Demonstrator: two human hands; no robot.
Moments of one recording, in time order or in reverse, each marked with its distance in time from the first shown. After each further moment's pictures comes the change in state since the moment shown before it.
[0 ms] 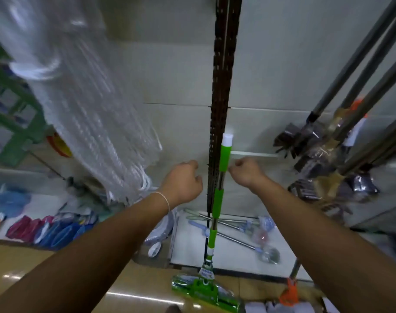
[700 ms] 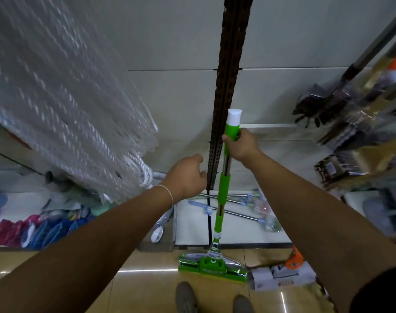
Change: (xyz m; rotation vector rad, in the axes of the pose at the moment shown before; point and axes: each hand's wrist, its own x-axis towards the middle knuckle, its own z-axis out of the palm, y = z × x) left_hand 0.040 -0.063 0.040 -0.019 -0.174 0.121; right_hand 0.056 -0.001 0.067 0.193 0.156 0.065
